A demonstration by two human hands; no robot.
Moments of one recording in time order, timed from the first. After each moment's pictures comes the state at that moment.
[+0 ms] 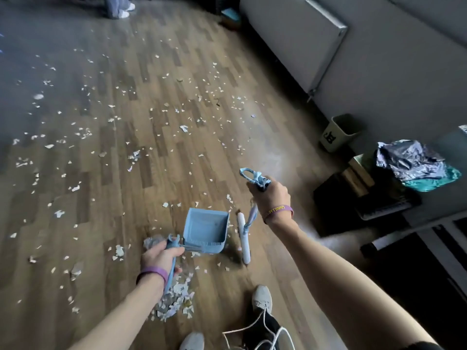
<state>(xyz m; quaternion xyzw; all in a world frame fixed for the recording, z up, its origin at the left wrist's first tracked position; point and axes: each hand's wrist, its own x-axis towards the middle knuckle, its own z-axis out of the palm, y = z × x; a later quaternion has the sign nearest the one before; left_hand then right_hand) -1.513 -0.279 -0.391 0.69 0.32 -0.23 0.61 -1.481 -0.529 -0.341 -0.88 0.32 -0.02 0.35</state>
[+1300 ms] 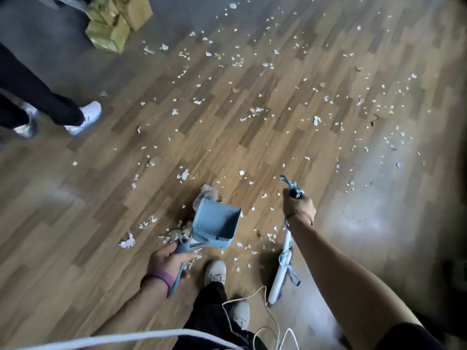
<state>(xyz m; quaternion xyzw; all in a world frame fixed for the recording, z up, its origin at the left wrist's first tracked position) -1.506 -0.251 -0.447 0.52 0.59 -0.08 0.62 -1.276 -0.426 -0.462 -0.89 0.23 0.22 0.32</state>
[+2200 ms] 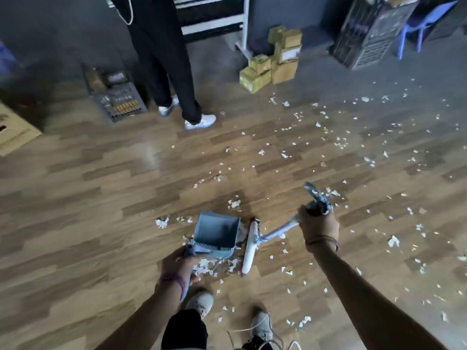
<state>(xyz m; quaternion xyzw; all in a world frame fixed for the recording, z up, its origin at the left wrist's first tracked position) -1.465 -0.300 -0.399 0.25 0.73 0.22 0.59 -1.192 -0.323 -0.382 -0.91 -0.12 0.24 0.30</state>
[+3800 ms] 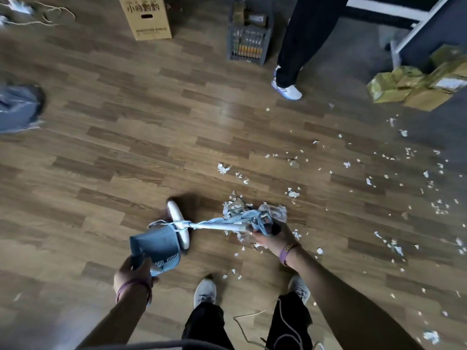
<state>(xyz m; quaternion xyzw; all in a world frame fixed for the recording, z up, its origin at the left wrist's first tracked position) -1.706 -0.483 -0.510 -0.05 0.87 0.33 0.36 -1.431 -0.333 -0.496 -0.68 -0.41 0.60 0.10</state>
